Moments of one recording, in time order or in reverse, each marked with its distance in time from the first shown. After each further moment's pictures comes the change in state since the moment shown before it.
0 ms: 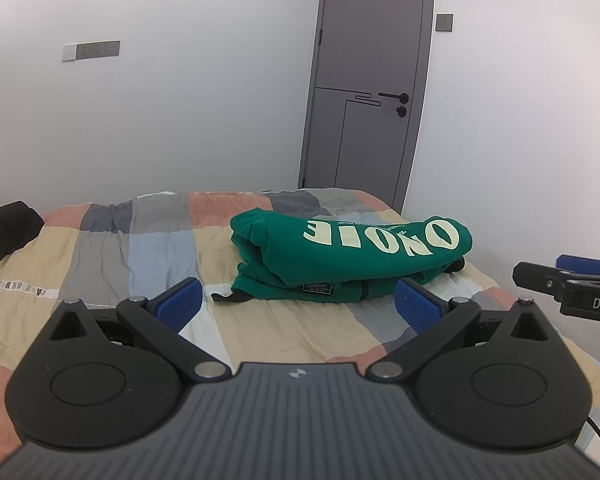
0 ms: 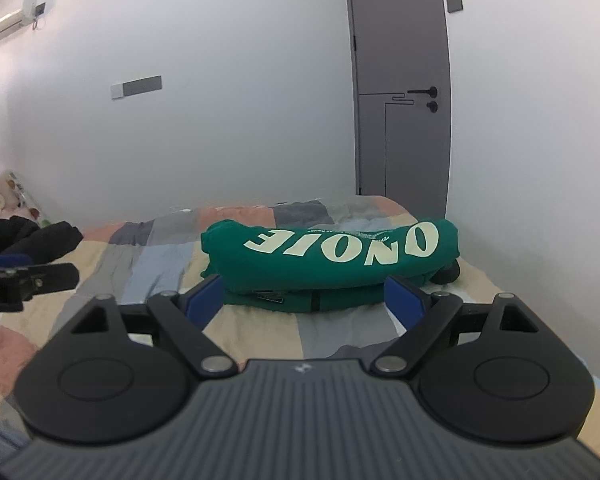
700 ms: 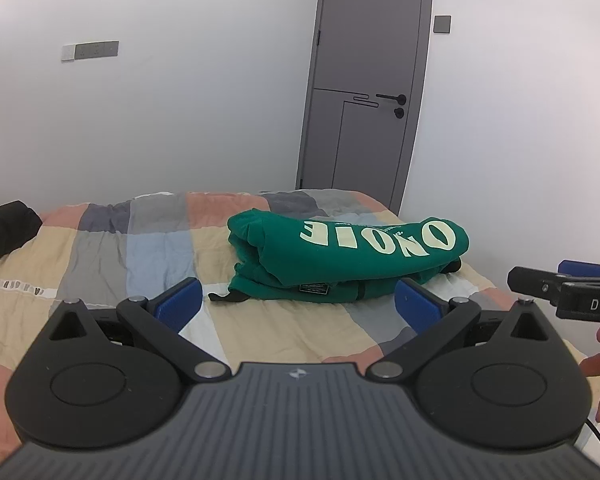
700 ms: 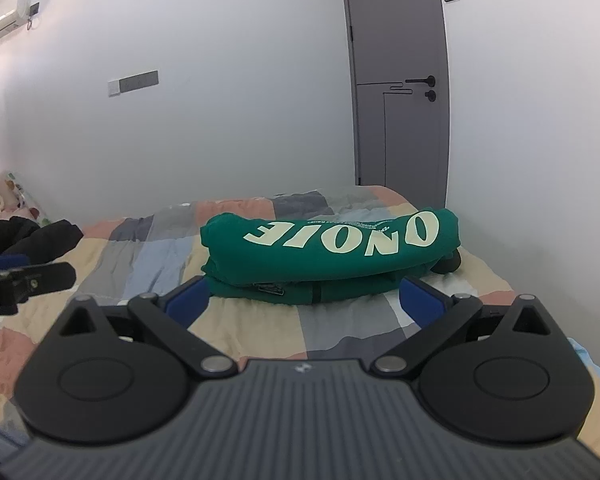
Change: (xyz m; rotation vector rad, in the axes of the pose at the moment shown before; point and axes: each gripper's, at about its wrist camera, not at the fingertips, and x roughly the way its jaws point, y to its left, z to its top) left arm -0.003 -0.006 0.000 -0.001 -0.002 -0.006; right arm 0.004 -0.002 0.001 0.022 0.026 -0.011
